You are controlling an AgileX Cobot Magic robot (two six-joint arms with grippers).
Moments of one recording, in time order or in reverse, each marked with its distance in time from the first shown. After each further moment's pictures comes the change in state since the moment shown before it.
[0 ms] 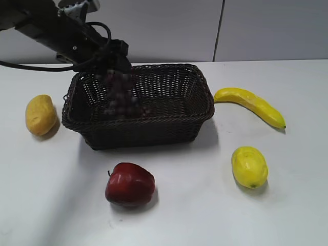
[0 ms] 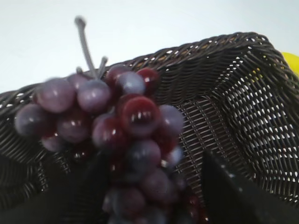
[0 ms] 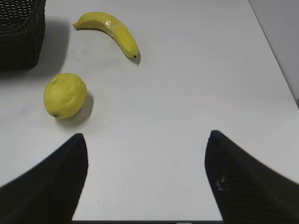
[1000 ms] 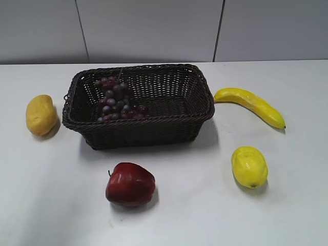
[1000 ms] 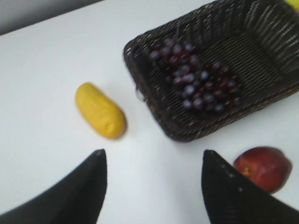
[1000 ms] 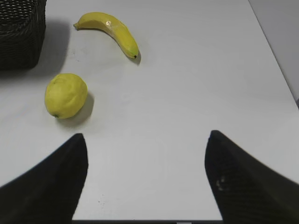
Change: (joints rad) left arm 0.000 -0.628 -0.007 0.596 0.681 -0.253; right arm 0.000 0.000 0.000 0.000 0.000 0.000
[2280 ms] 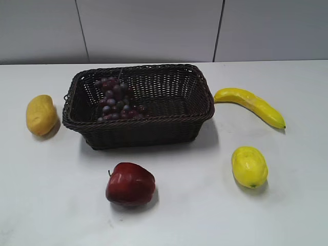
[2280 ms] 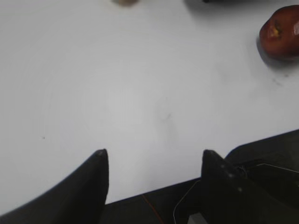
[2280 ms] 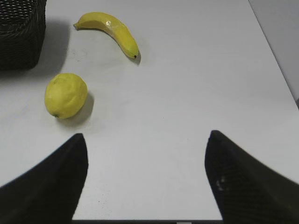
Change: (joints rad) left arm 0.000 -0.836 0.825 -0.022 -0.024 -0.093; right arm 0.000 0.000 0.000 0.000 0.001 0.000
